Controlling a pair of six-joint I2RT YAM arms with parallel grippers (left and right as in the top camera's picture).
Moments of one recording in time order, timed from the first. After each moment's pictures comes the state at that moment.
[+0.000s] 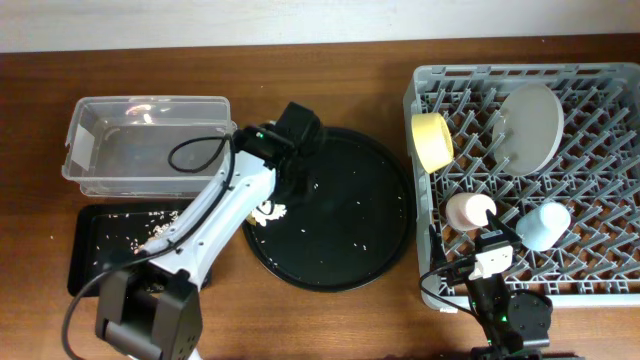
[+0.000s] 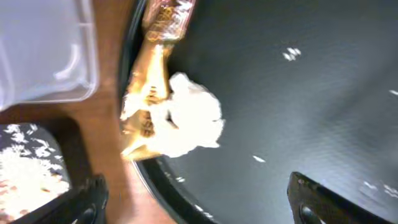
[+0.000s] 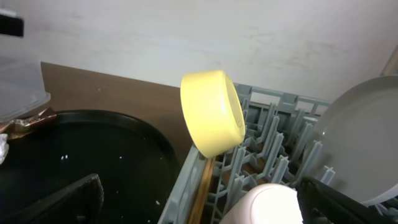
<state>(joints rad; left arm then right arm) -0.50 1.80 1.47 -1.10 -0.18 -0.39 0.03 0.01 0.01 -0.06 -0.17 -0.11</state>
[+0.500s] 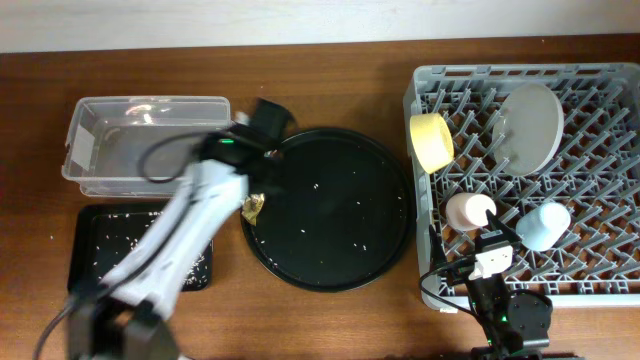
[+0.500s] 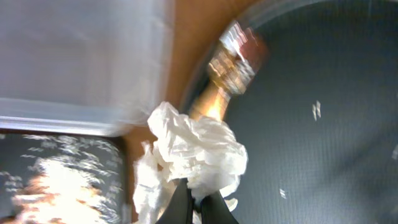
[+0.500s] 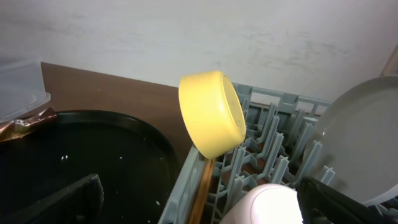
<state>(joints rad) -0.39 1.66 1.40 -0.99 -0.22 -0.38 0.03 0.01 0.01 -0.06 -0.17 -0.11</state>
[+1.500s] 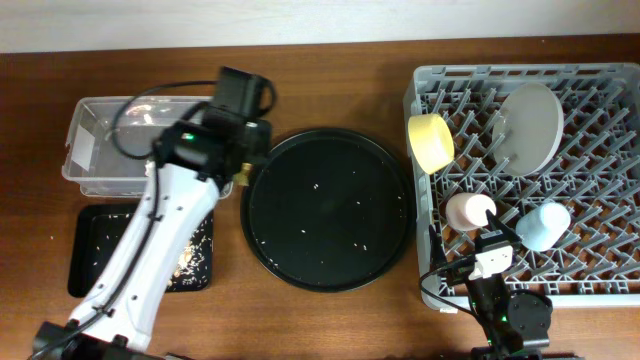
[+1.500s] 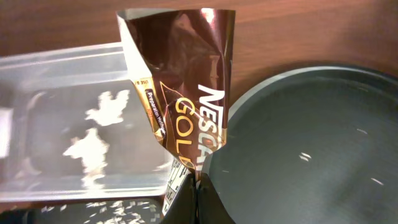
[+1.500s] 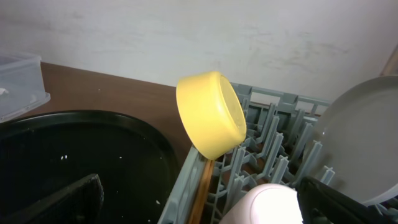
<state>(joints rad) -0.36 1.59 1.54 -0.93 -0.25 -0.14 0.03 0.01 0.01 -0.06 -0.17 -0.11</state>
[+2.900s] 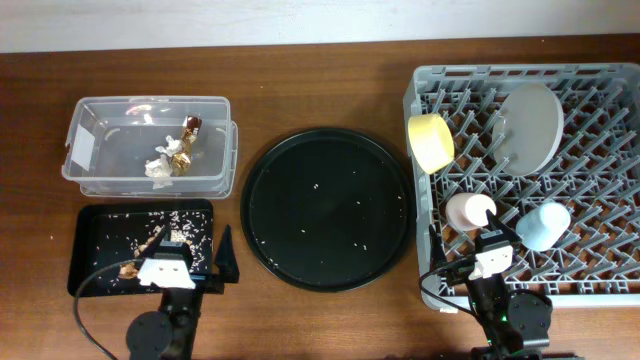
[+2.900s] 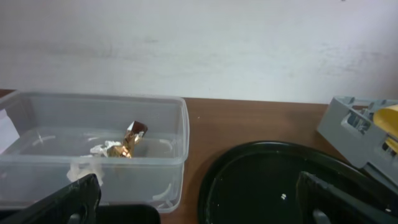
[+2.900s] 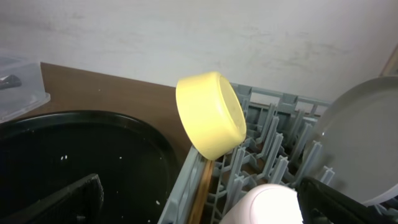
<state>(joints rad) -0.14 0.05 0.16 -0.18 -0.03 -0.12 0.03 0.01 0.01 -0.06 -0.17 -0.11</state>
